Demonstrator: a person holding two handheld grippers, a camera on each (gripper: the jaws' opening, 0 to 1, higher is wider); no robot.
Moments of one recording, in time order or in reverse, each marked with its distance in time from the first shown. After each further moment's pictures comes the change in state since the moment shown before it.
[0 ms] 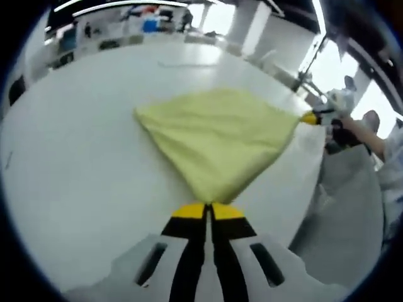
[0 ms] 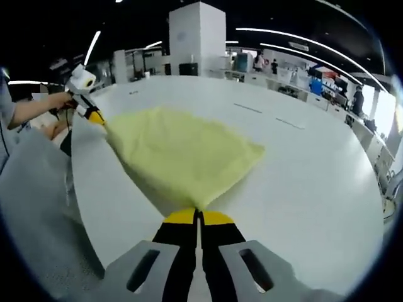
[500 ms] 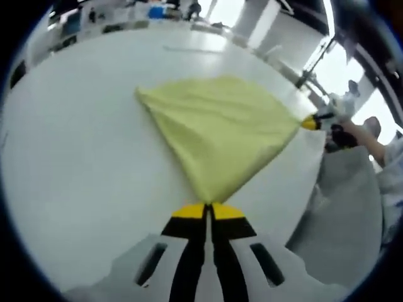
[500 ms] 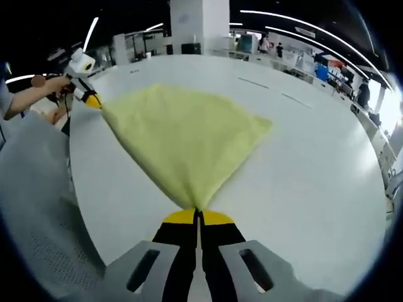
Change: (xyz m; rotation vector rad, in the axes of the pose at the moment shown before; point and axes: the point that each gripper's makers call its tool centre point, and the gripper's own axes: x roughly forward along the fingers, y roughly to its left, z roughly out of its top) left arm 0.012 0.001 -0.024 -0.083 0.056 -0.013; right arm 0.013 0.007 -0.038 0.011 0.120 0.023
